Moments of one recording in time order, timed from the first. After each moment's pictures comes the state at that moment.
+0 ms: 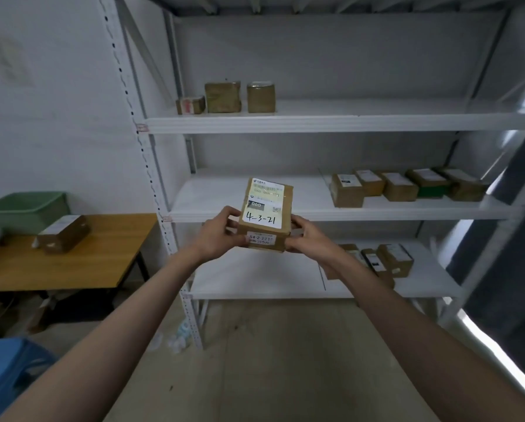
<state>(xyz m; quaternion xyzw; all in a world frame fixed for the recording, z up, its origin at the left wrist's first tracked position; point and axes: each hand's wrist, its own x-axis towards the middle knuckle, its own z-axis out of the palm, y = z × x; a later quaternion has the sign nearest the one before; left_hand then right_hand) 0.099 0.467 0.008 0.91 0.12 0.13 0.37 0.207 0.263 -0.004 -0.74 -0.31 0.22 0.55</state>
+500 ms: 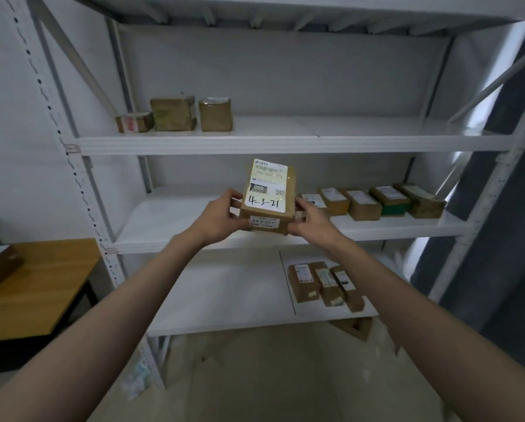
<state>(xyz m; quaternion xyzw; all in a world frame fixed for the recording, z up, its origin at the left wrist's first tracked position) 0.249 0.426 0.063 0.91 0.06 0.15 0.38 0.323 0.220 0.055 -0.79 -0.29 0.10 0.53</state>
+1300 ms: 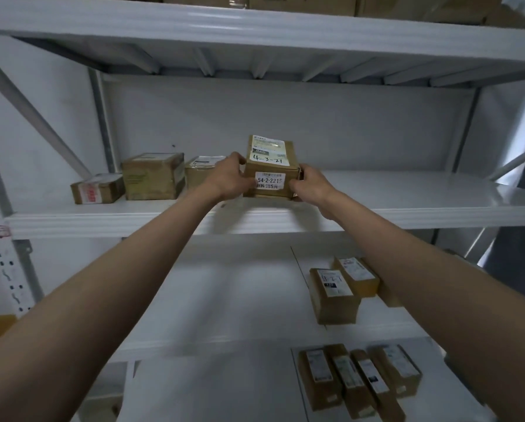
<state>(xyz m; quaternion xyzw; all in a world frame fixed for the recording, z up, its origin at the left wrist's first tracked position) 0.514 0.529 0.218 0.92 0.08 0.25 0.29 0.600 0.360 0.197 -0.82 -0.28 -0.02 0.50</state>
